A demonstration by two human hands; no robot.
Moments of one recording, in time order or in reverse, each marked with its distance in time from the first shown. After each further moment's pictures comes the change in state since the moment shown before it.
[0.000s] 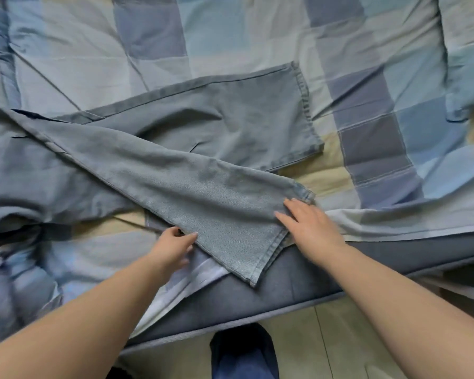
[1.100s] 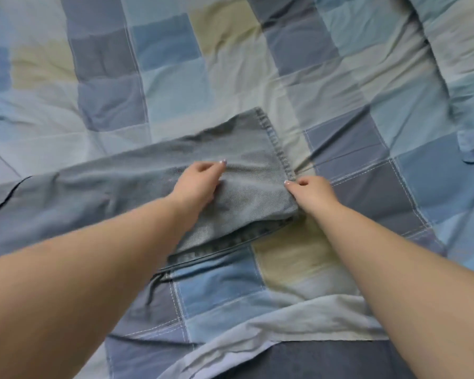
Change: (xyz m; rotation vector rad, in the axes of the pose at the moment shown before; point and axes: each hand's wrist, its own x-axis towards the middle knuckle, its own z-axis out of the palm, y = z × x) left_hand 0.055 0.234 0.143 0.133 0.026 0.515; right_hand 0.152 0.146 -0.068 0.996 0.262 0.553
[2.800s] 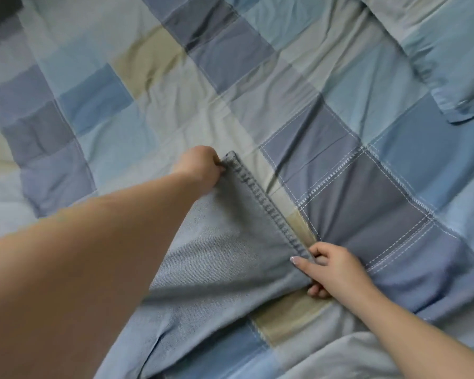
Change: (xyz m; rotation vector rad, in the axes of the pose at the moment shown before) left_hand 0.103 0.083 0.083 1.198 -0.013 0.399; right_hand -0.030 0.117 0.033 0.678 -0.122 0.138
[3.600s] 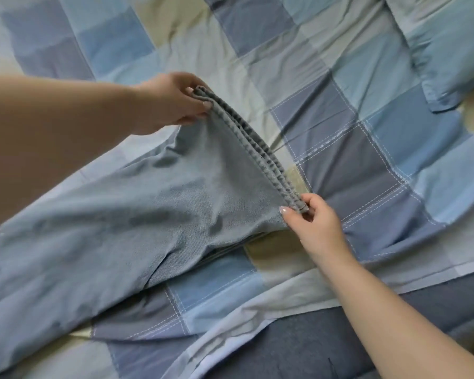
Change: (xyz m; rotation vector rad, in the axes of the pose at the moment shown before) left_hand -0.070 -0.029 -0.071 -0.710 -0.141 0.027; right_hand -0.062 -0.027 0.019 0.004 0.202 -0.264
